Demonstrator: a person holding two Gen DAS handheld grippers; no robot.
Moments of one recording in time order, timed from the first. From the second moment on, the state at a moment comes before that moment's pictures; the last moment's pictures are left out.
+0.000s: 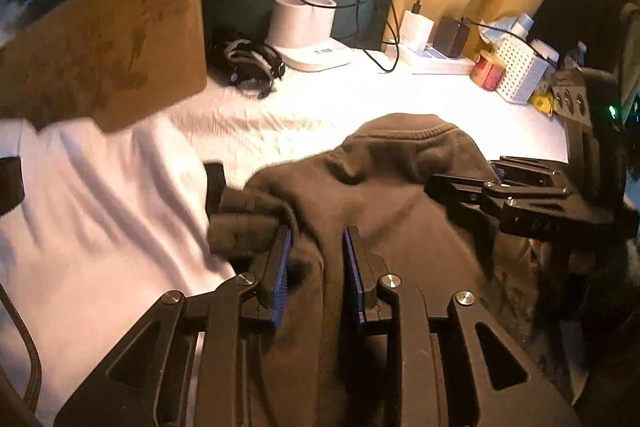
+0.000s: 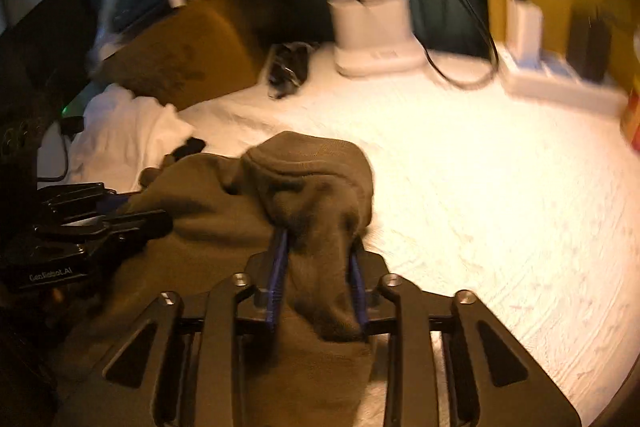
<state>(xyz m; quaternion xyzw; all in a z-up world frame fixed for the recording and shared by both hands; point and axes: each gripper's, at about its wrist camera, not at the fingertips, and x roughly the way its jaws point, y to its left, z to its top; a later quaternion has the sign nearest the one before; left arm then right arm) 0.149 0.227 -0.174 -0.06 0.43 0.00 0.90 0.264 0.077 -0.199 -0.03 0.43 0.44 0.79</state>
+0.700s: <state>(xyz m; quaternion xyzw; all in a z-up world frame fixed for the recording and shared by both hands) 0.179 0.239 -0.177 0.02 0.43 0.05 0.90 0.281 0.059 -0.201 -0.02 0.43 0.38 0.82</state>
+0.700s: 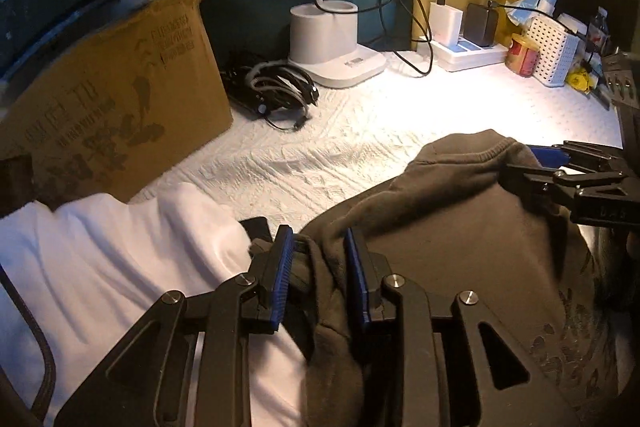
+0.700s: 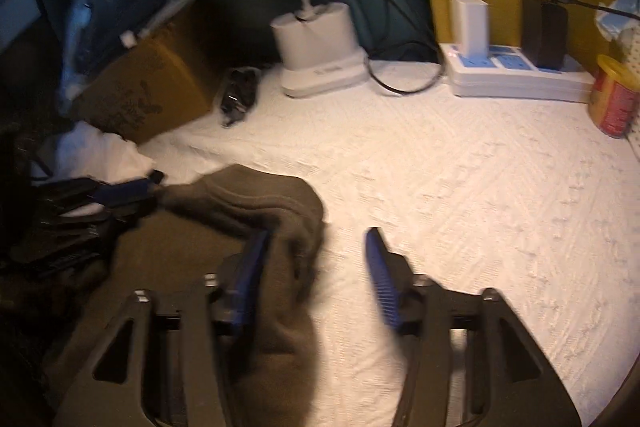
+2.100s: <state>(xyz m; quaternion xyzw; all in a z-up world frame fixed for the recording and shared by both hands) 0.037 0.192 -0.183 -0.03 0.45 0.04 0.89 0.156 -0.015 -0.205 -0.04 0.44 0.42 0.79</state>
